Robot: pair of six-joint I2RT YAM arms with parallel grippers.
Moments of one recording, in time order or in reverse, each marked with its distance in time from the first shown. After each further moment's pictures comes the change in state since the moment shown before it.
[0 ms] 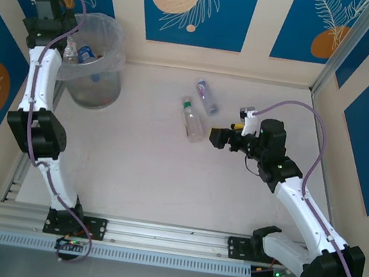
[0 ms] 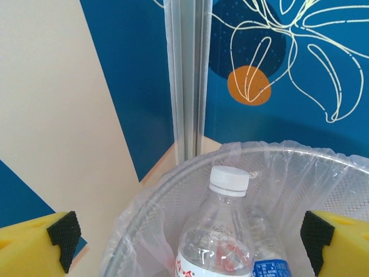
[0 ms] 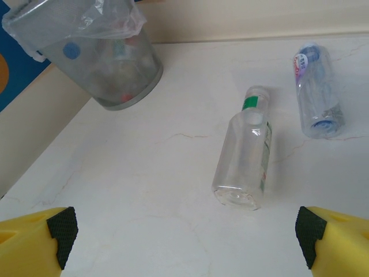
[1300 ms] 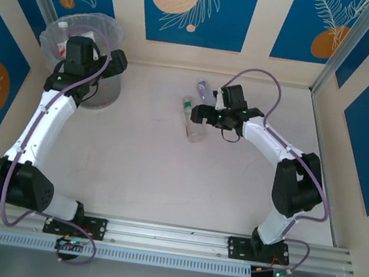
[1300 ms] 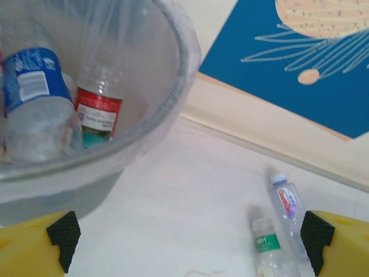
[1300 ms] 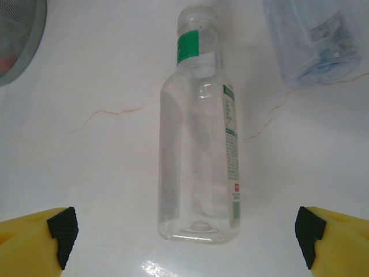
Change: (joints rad) left arm -0.287 -0.544 -0.677 0.042 0.344 -0.309; right arm 0.093 0.722 0.554 -0.297 0.171 0.100
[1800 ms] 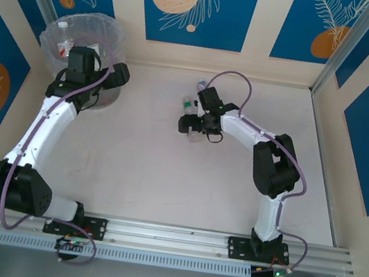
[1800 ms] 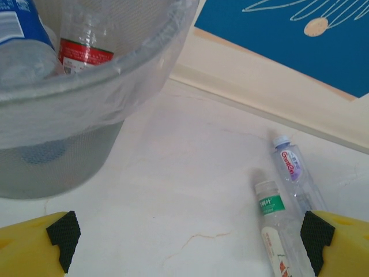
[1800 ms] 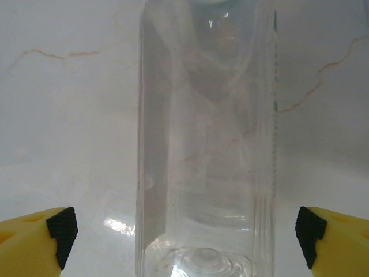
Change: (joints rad) left arm -0.001 -0.037 -0.108 -0.010 0.071 0.028; right arm 0.100 0.232 0.154 -0.146 0.113 -0.061
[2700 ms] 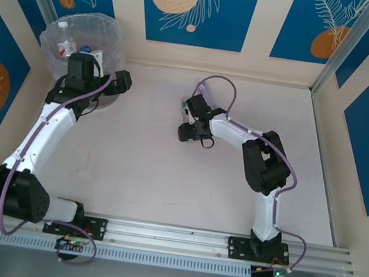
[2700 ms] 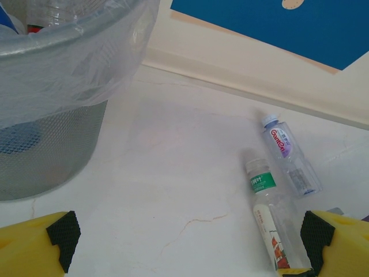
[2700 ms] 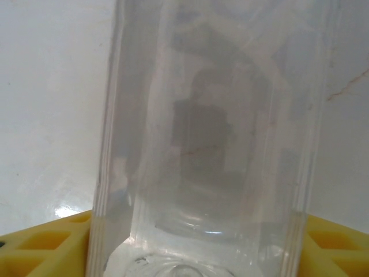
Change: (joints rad) left arm 0.000 -0.047 -0.084 0.051 0.067 0.070; right arm 0.068 0.066 -0.013 0.023 0.114 -0.078
